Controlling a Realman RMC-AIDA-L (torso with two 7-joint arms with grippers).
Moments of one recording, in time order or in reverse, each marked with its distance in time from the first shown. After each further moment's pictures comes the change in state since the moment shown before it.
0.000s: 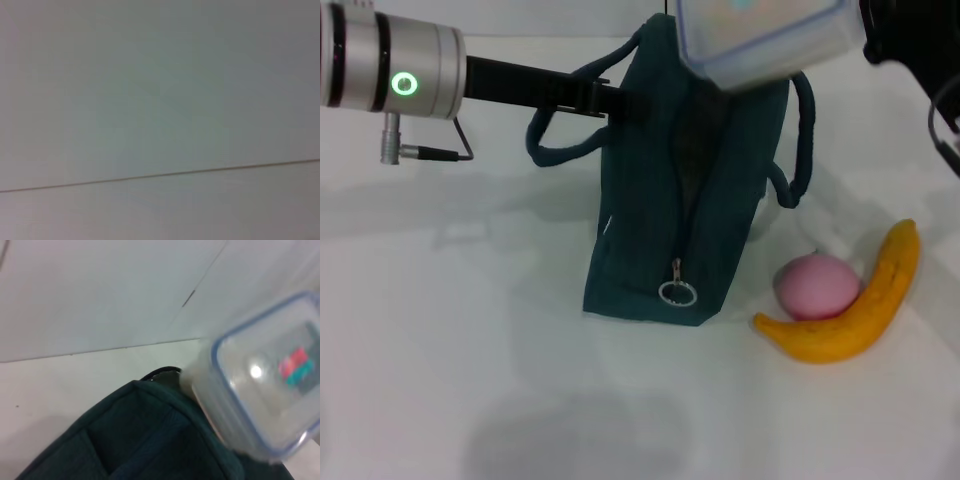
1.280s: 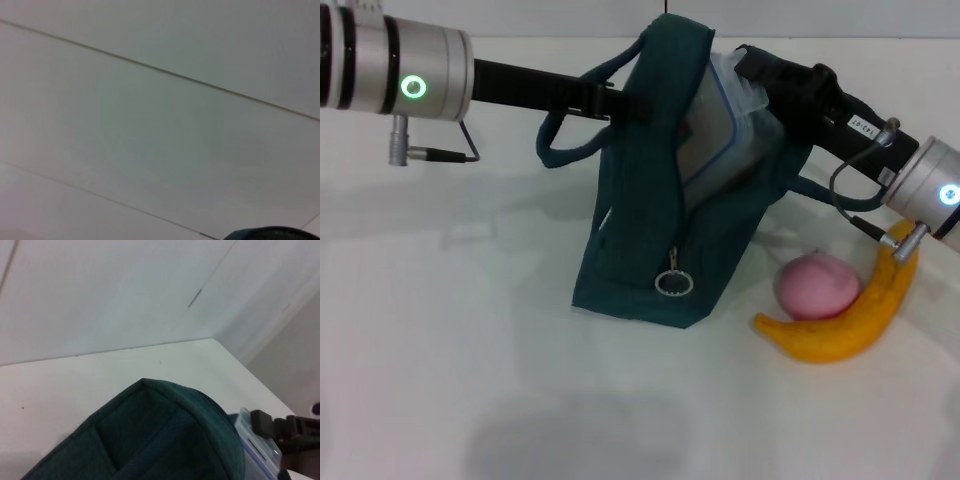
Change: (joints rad) left arm 0.002 -0.002 0.029 -0.005 0.000 -0.034 0.010; right arm 0.046 0.000 -0.011 -0.024 -0.289 0.233 -0.363
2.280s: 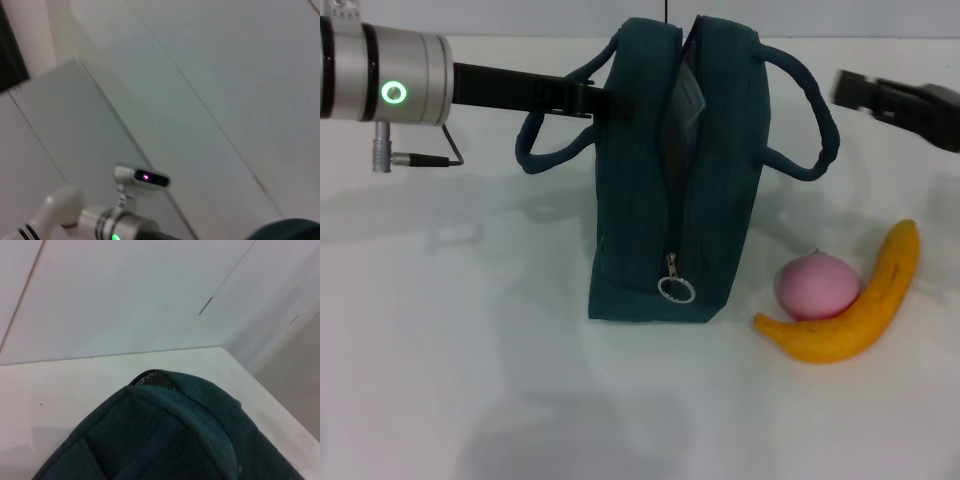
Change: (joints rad) left arm 0.030 0.003 -0.036 0.002 -0.006 -0.001 0.000; right arm -0.063 -0.024 -0.250 -0.617 -0.048 -0.548 -0.055
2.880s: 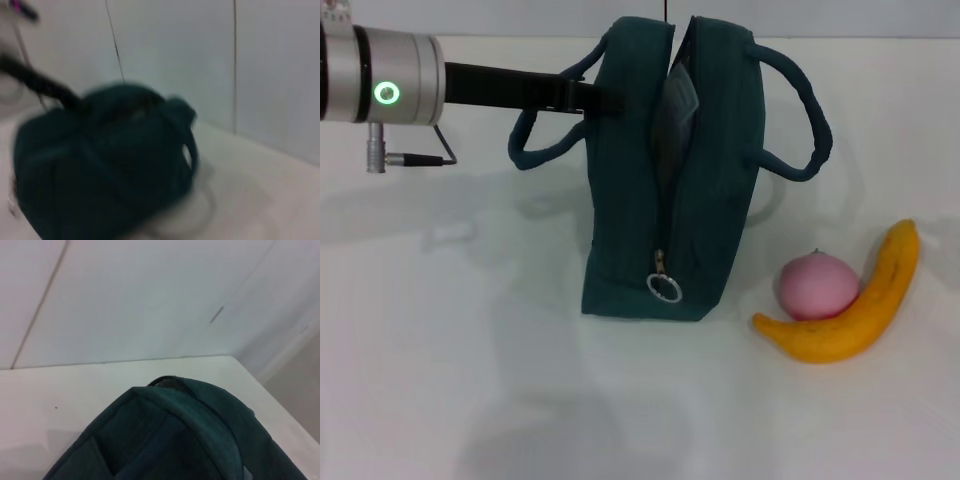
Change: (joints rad) left arm 0.011 0.000 -0.011 -0.001 0.000 -0.021 -0.006; right arm -0.345 0.019 -0.331 -0.927 -0.011 0.055 0.203
